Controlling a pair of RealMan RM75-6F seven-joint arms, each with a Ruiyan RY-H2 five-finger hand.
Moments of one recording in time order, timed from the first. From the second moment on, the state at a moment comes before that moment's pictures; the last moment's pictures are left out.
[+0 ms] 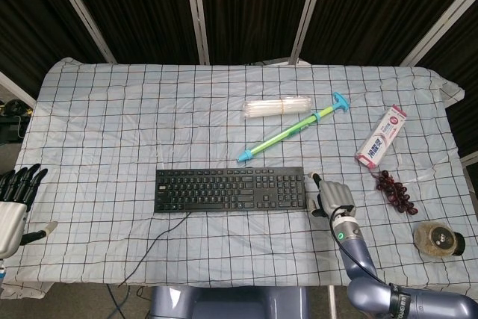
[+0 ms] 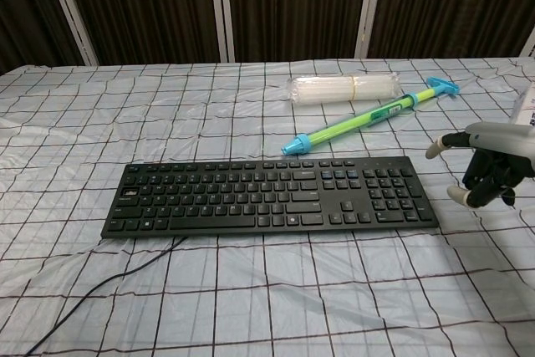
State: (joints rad) left arm -0.08 -1.13 -0.01 -1.57 1.58 1.53 0.06; right arm 0.63 -1.45 0.21 -1.86 -0.49 1.17 -0.66
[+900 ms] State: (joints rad) left arm -0.09 -1.12 -0.02 -1.57 1.57 1.51 0.04; right arm 0.69 -1.52 0.20 -1.79 -0.42 1.15 -0.66
